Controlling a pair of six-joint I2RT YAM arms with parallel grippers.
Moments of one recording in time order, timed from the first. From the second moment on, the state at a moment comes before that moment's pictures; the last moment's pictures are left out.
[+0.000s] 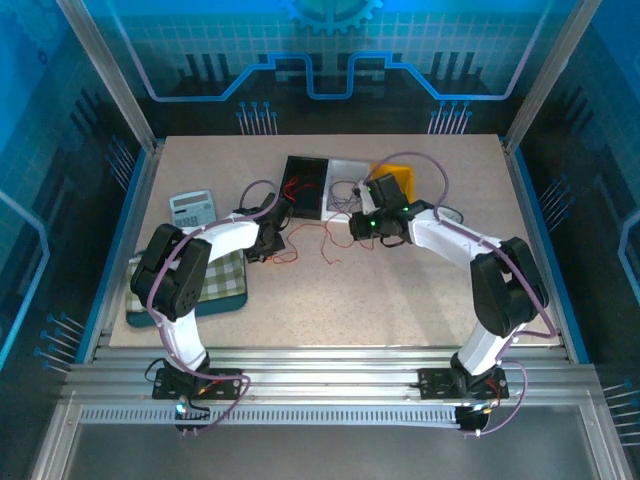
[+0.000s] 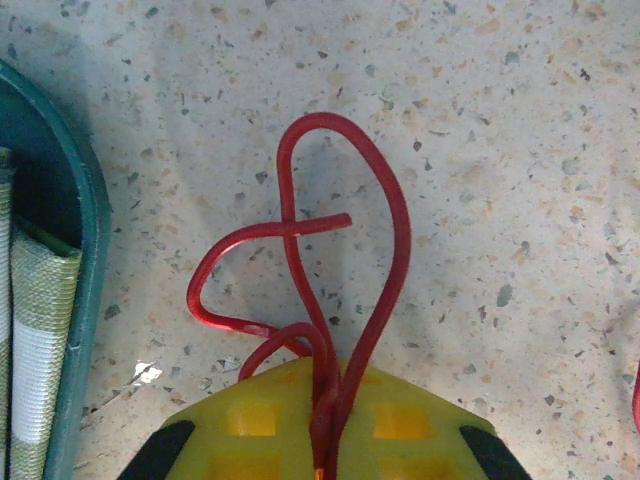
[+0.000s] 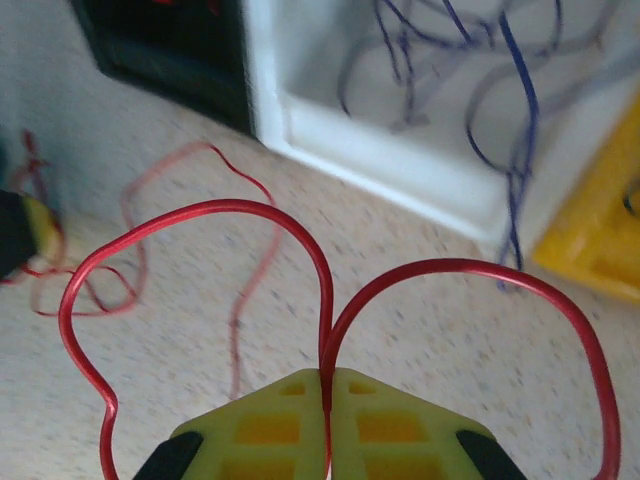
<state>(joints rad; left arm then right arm) -0.39 1.84 1.10 -0.57 -0.26 -0.84 0.48 1.70 1.19 -0.39 -0.20 0.30</state>
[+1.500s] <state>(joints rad) -0.40 1.83 1.09 -0.56 -0.27 -0.82 0.46 1.97 1.57 -0.21 -0.29 0.29</state>
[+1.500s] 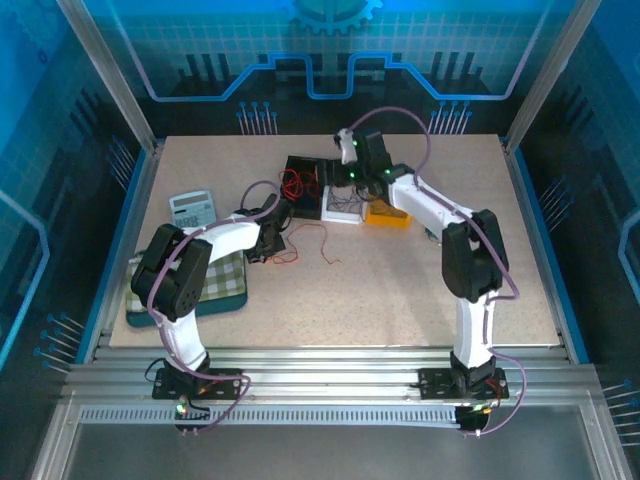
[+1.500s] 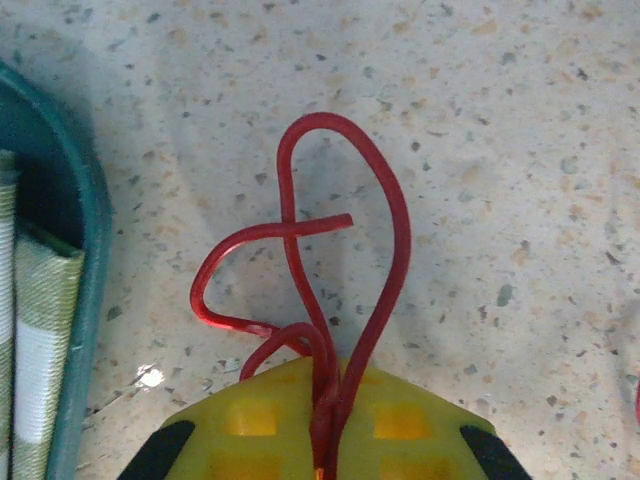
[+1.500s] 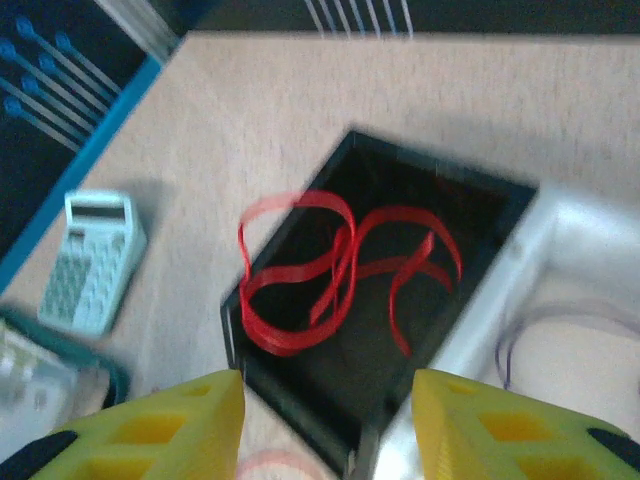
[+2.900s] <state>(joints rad) -0.33 1.69 0.96 -0.28 0.17 -0.72 0.65 2.07 1.41 -0.44 -0.27 0.09</state>
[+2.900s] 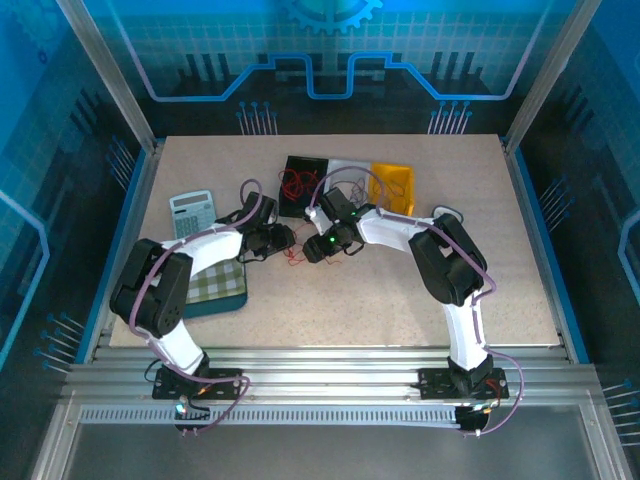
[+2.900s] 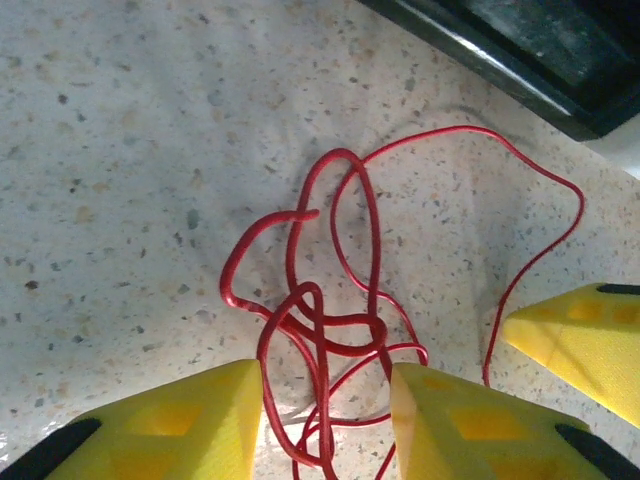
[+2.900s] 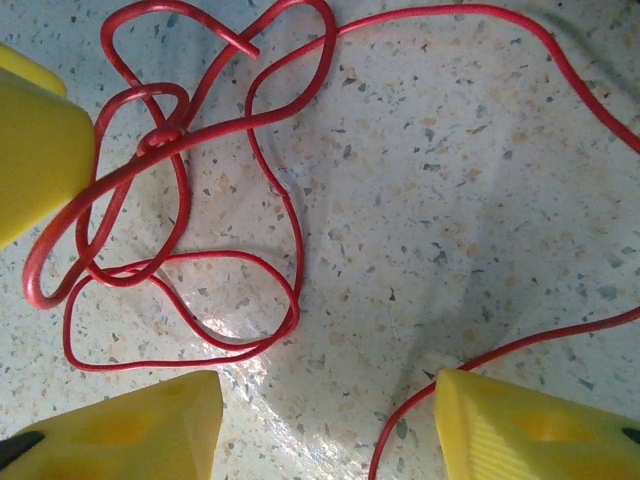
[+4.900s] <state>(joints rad) -0.38 2.04 1.74 -0.49 -0.13 -0.61 0.55 1.93 1.17 -0.33 -0.28 0.18</state>
